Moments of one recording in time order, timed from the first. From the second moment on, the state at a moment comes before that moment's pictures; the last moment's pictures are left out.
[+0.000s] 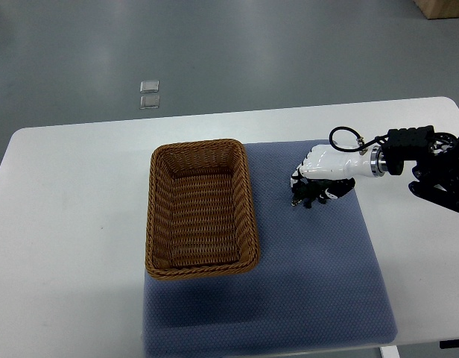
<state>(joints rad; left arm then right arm) -0.03 0.00 -0.05 -0.14 0.06 0.11 0.01 1.11 -0.44 -0.23 0.78 -1.62 -0.18 0.61</state>
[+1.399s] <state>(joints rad) -0.03 0.00 -0.04 -0.14 0.06 0.11 0.01 1.35 -0.20 -0.21 0.98 -1.59 -0.23 0.61</state>
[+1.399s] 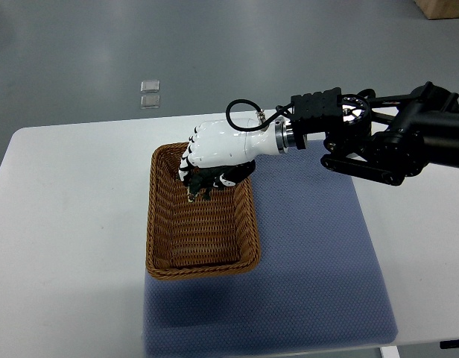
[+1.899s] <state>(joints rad) -0.03 0.00 -0.04 -0.13 0.06 0.11 0.01 1.30 -0.17 -0.21 0.96 -1.59 -0.24 0.61</state>
